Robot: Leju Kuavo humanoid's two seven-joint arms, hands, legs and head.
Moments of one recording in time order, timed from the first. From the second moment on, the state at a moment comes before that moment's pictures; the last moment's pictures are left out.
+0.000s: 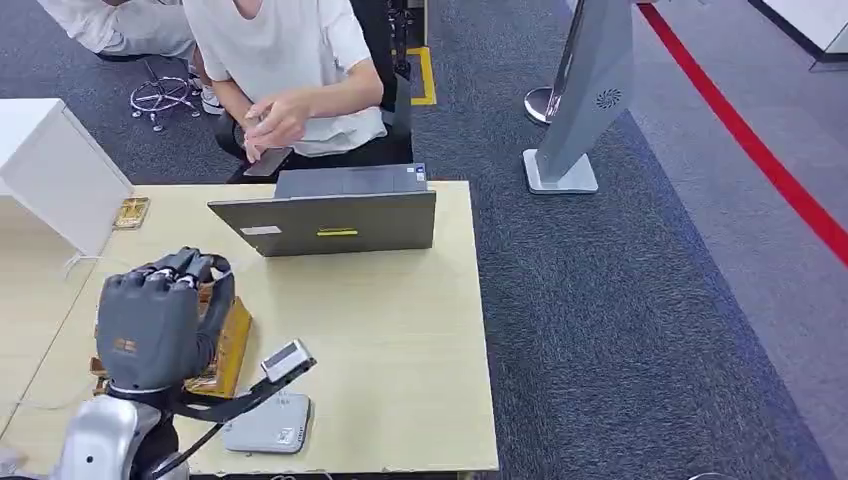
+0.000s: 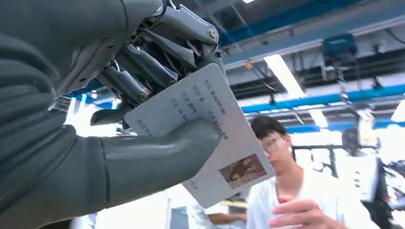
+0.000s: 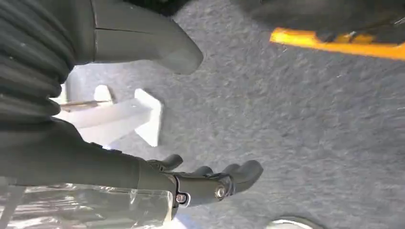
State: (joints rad) left arm -0.09 0.00 -0.46 -1.97 -1.53 0.09 0.02; right arm 0.62 0.31 -0.09 -1.50 0.81 0.09 0.66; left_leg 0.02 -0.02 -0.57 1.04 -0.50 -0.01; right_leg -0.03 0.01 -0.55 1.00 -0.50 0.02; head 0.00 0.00
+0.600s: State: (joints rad) left arm -0.27 0.05 -0.41 -1.83 -1.53 0.09 0.07; right arm 0.55 0.31 -0.21 -1.36 0.86 0.14 0.66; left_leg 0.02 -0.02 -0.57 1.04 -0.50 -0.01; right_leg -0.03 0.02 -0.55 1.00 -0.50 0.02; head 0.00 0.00
